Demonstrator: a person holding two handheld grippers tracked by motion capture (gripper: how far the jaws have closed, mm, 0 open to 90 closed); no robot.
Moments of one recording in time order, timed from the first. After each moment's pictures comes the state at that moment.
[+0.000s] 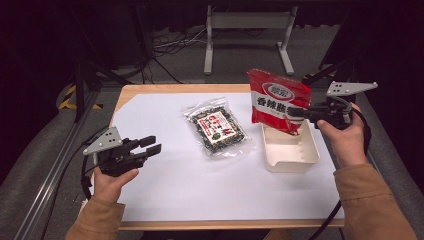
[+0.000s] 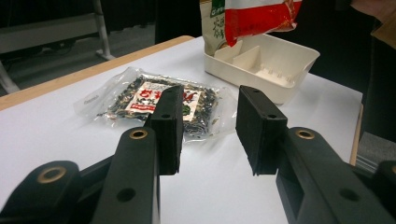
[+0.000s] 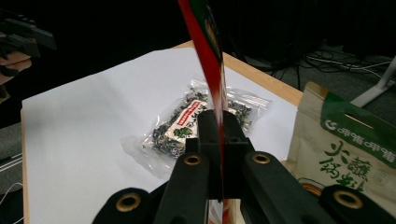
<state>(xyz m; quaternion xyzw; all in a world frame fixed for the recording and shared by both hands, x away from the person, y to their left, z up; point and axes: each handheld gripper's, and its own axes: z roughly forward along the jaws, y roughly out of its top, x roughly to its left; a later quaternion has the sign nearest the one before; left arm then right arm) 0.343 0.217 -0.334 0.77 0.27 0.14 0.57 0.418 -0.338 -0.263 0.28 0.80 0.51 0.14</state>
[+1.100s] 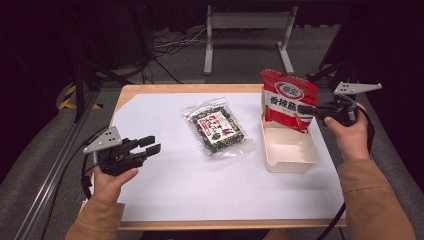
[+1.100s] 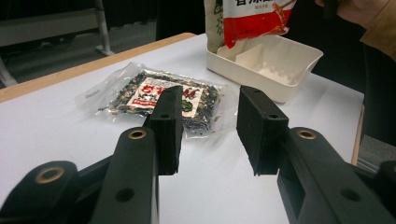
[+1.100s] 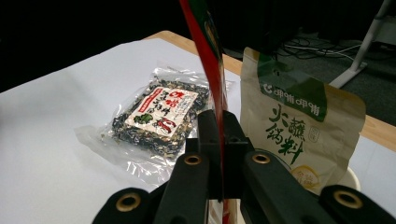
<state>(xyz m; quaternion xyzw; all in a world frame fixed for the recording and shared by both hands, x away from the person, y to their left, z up) 0.347 0.220 -0.339 0.76 0.28 0.13 0.57 0.446 -0.377 -0.290 0.32 0.79 0.50 0.15</state>
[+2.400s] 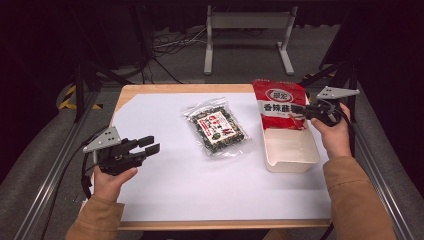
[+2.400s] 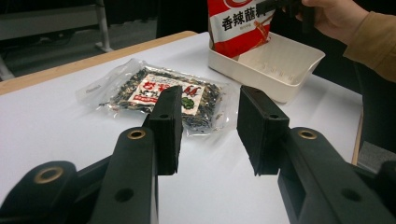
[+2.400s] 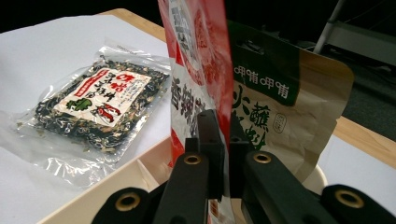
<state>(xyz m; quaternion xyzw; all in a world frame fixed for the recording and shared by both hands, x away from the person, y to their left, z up) 0.350 0.223 -0.343 0.76 0.29 0.12 0.57 0.475 -0.367 -0.330 0.33 0.79 0.46 0.23</state>
